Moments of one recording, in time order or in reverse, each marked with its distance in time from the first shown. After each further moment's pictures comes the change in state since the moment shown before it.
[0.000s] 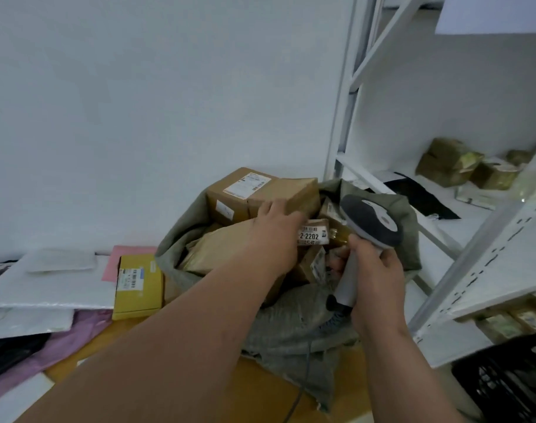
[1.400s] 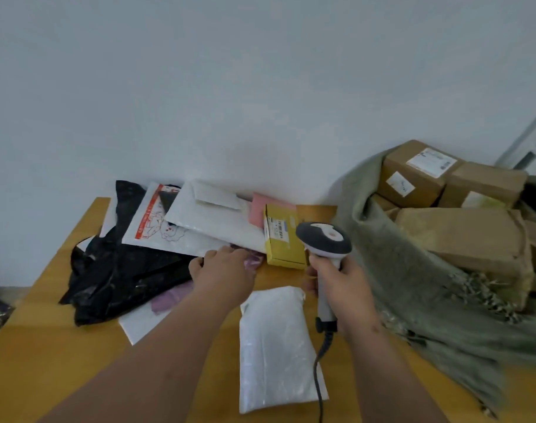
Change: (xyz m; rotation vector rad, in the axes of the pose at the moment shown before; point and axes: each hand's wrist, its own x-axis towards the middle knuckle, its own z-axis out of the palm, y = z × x) left_hand -0.219 -0.379 0.021 -0.035 -0.146 -0.674; right_hand -0.196 0.170 0.251 -0.532 -0.477 0.236
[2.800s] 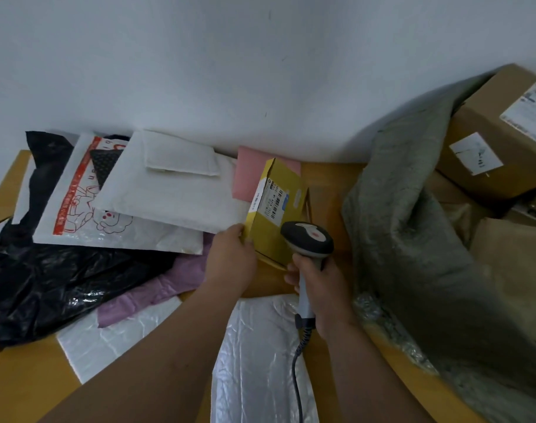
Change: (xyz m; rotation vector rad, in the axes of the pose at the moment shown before) left_hand 0.136 0.040 0.085 -0.594 -0.091 -0.284; right_hand 0.154 0.084 0.035 0.087 -0.081 0.331
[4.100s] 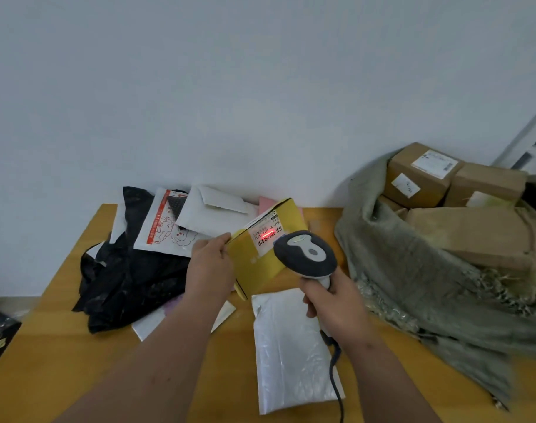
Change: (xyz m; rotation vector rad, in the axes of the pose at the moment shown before) left_hand -0.128 -0.053 -0.130 -0.177 0.281 0.295; right_hand -0.201 -0.010 0.009 -0.260 -0.072 -0.503
